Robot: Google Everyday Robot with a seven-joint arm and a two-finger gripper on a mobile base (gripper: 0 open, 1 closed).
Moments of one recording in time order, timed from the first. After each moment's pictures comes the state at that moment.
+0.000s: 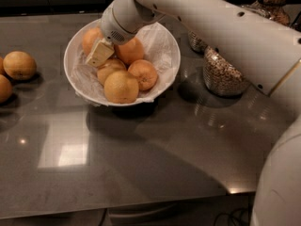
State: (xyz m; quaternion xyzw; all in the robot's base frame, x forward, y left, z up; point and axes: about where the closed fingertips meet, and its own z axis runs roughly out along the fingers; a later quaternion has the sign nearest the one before) arm 0.662 0.140 0.925 -0.65 0.64 0.13 0.40
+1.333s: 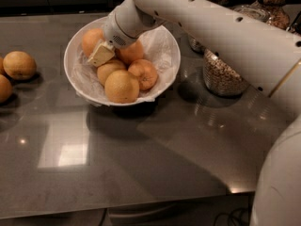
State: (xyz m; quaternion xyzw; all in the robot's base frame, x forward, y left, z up) arm 0.667 0.137 0.910 -0.63 0.65 0.14 0.39
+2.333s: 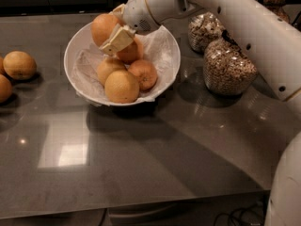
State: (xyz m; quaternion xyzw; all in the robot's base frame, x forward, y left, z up) arm 0.655 0.103 0.966 -0.65 0.57 0.23 0.45
